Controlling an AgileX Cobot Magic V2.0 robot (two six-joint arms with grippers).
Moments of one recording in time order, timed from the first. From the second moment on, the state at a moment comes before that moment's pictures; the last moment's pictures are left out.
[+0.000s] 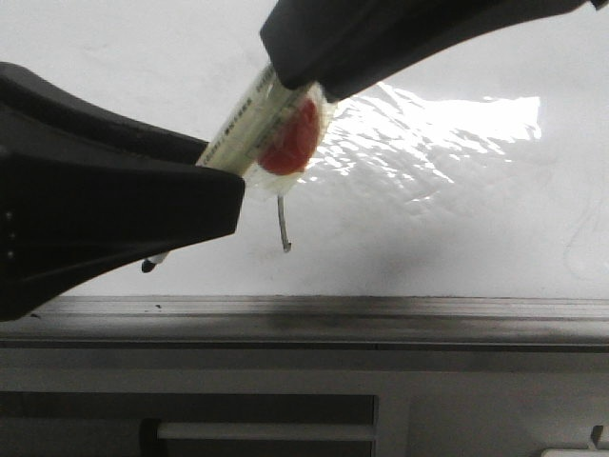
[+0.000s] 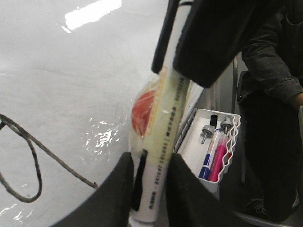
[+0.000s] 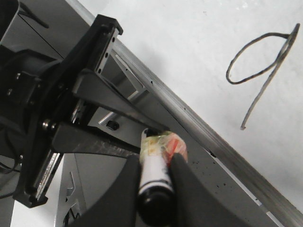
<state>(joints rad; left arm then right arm) -0.86 1.13 -0.26 0.51 -0.68 -0.19 0.84 1.05 -0.86 0.34 0.53 -0.06</state>
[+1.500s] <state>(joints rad) -0.86 1.13 -0.26 -0.28 -0.54 -0.27 0.84 1.05 -0.86 0.35 0.53 -0.06</state>
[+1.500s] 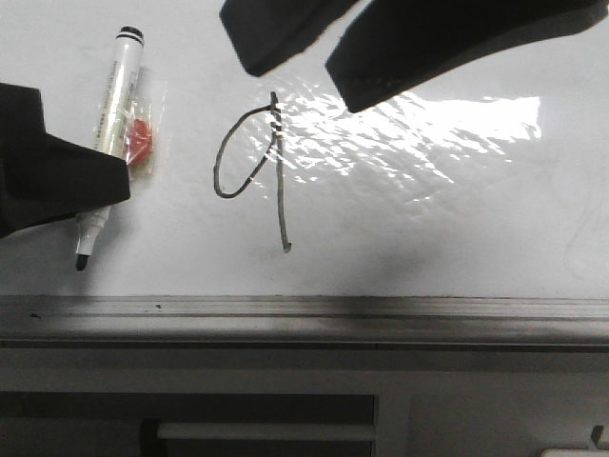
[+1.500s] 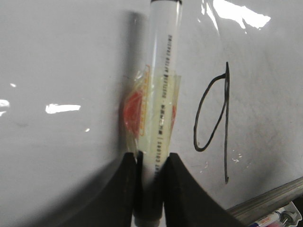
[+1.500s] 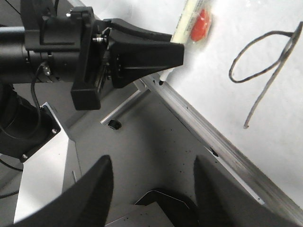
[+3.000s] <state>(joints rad) -0.86 1.12 -0.26 -0.27 -0.48 -0.27 0.84 1.05 -0.86 0.37 0.54 -0.06</state>
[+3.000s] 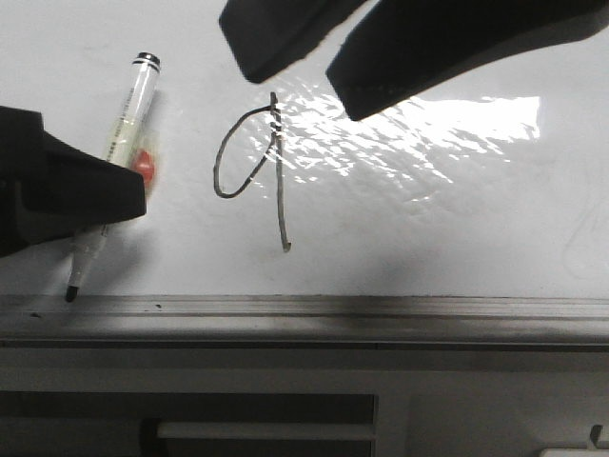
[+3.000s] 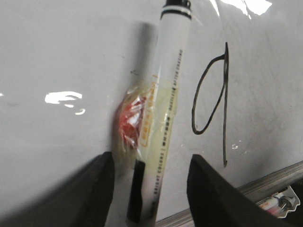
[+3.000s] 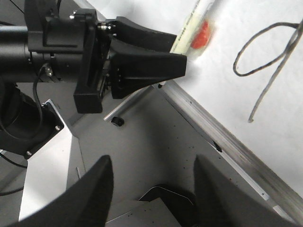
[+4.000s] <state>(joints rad) -0.86 0.63 -0.17 0.01 -0.18 -0.27 0.84 0.47 -0.06 0.25 -0.05 -0.07</state>
